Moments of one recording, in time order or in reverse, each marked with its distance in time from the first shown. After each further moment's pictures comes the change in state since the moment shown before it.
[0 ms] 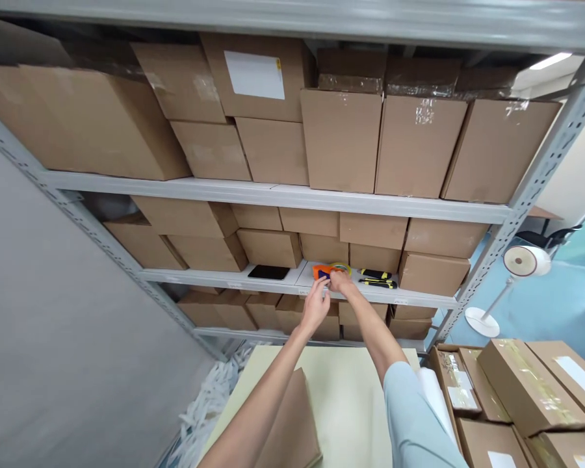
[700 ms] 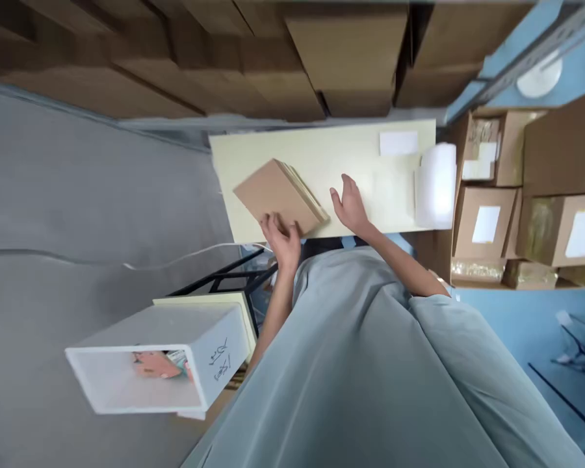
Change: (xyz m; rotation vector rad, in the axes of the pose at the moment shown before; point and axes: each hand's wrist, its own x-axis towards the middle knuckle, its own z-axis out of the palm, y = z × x) left_hand -0.403 -0.006 -0.047 0.291 -0.281 -0.876; right_hand -0.296 0.044 0.347 0.769 0.101 0.258
